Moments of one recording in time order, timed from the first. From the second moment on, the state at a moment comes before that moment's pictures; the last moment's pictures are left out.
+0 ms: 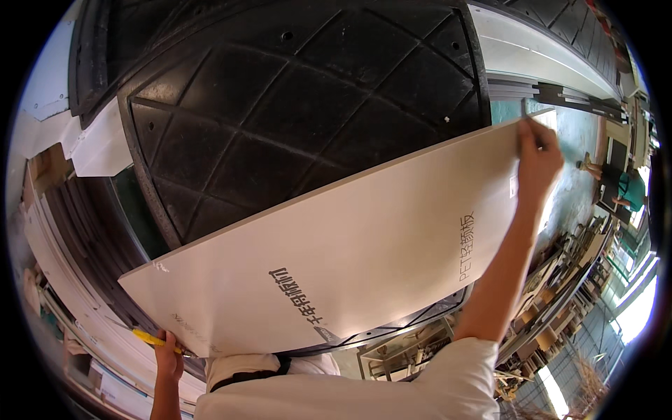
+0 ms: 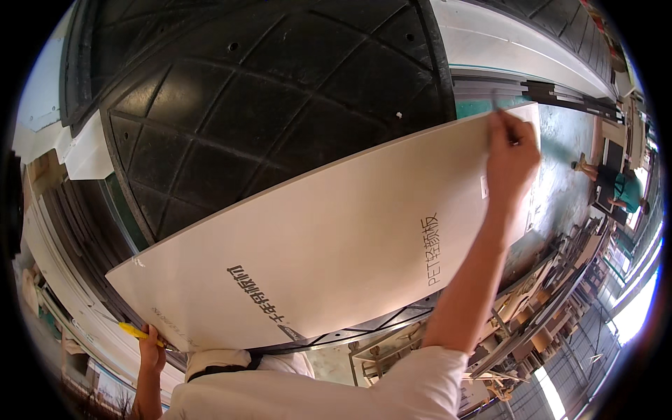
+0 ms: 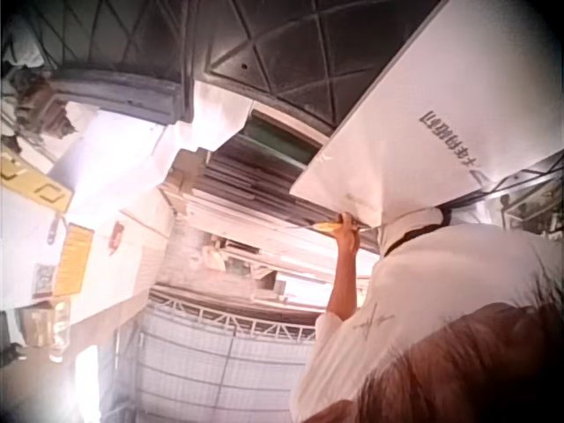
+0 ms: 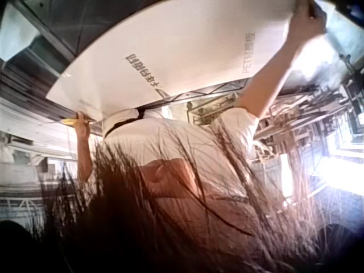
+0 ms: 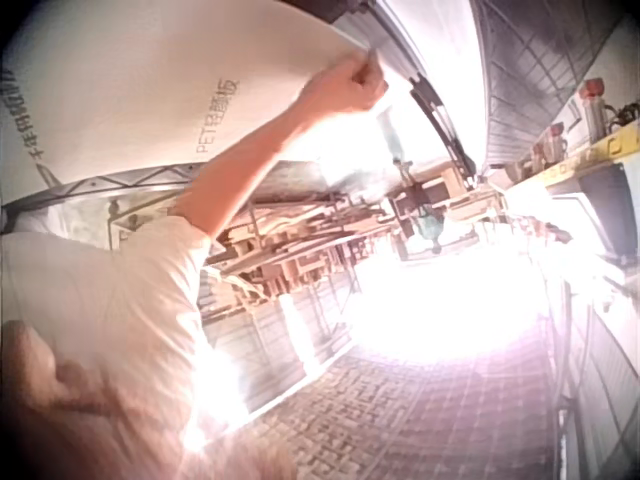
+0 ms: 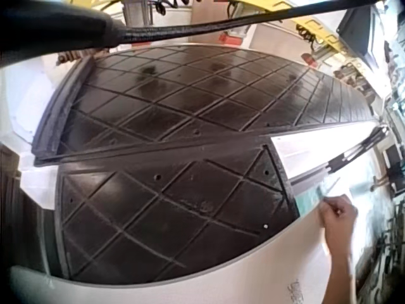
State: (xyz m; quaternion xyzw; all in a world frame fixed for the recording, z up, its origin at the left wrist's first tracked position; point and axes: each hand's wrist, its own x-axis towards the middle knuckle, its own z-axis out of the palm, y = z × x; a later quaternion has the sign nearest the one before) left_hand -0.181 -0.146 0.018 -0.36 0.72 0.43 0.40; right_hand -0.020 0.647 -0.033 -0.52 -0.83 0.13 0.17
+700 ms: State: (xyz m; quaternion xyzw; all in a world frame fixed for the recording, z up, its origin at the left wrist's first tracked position) left_hand -0.181 -0.176 -0.004 -0.26 0.73 0.47 0.43; right_hand -0.042 0.588 -0.033 -0.52 -0.83 0.09 0.20
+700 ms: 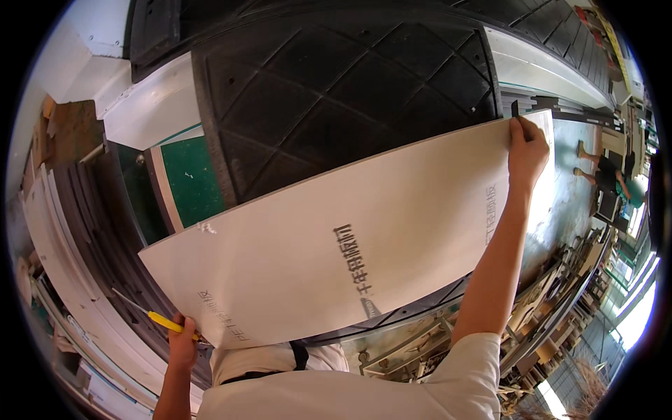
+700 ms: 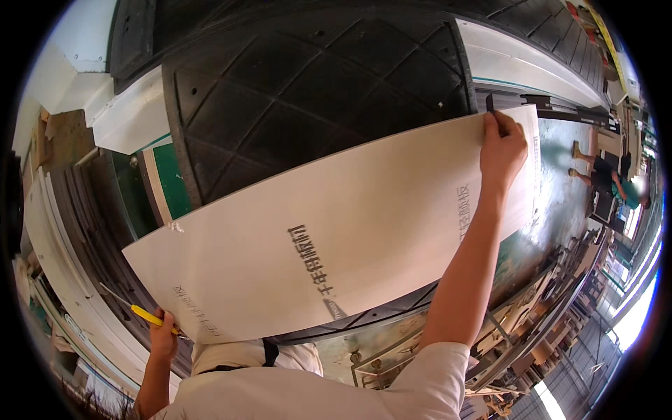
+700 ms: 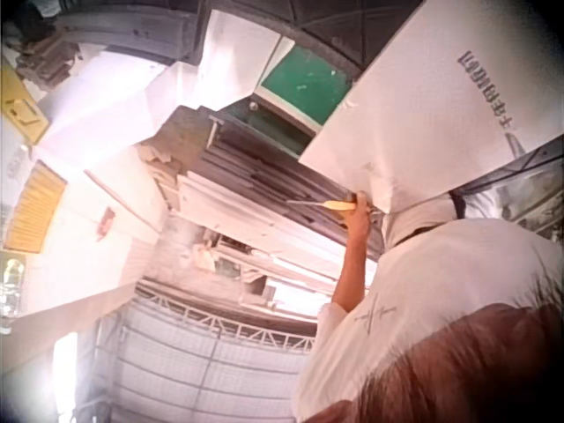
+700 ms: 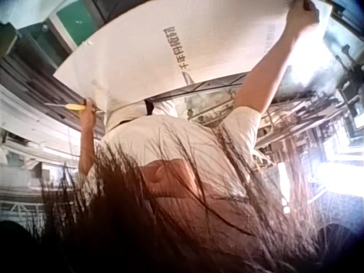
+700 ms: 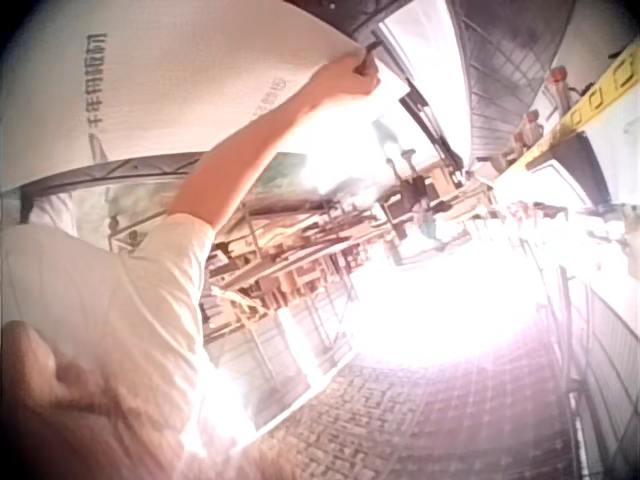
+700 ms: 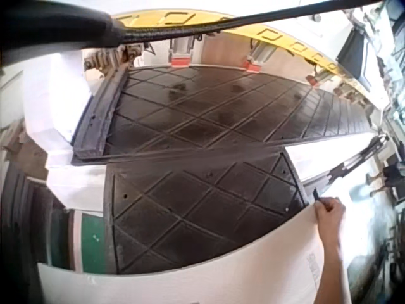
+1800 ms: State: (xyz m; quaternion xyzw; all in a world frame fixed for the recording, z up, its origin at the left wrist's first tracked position) left_hand -0.217 -0.177 -0.013 -0.15 0.63 0.50 0.57; right_hand -0.216 0.141 -0.031 -0.27 -0.89 0.31 0.18
